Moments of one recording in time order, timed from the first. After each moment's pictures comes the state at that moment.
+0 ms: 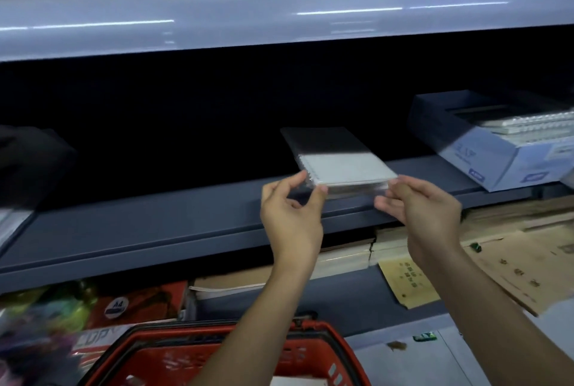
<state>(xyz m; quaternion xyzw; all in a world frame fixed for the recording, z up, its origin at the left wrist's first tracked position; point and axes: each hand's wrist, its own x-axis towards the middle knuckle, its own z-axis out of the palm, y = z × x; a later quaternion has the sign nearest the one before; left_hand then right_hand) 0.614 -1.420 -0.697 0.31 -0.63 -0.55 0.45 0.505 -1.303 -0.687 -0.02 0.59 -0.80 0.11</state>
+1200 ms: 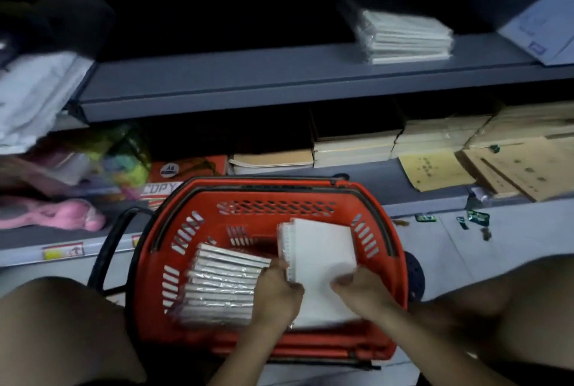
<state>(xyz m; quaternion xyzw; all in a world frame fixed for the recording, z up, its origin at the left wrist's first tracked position) 0.861 -1.347 -0.914 0.50 -0.74 -0.45 0.03 0.731 -1.233 -0.908 -0.13 0.89 -0.21 0.40</state>
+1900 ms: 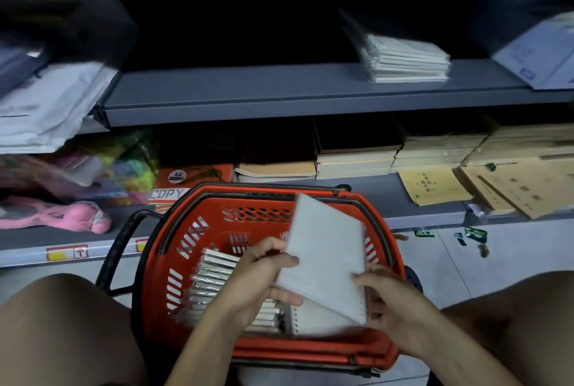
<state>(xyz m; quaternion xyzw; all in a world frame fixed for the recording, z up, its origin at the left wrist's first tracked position) 0.894 -1.375 -0.821 0.40 -0.49 -0.78 0.05 0.751 -1.208 -0.826 0.07 0.65 -0.53 0.53</state>
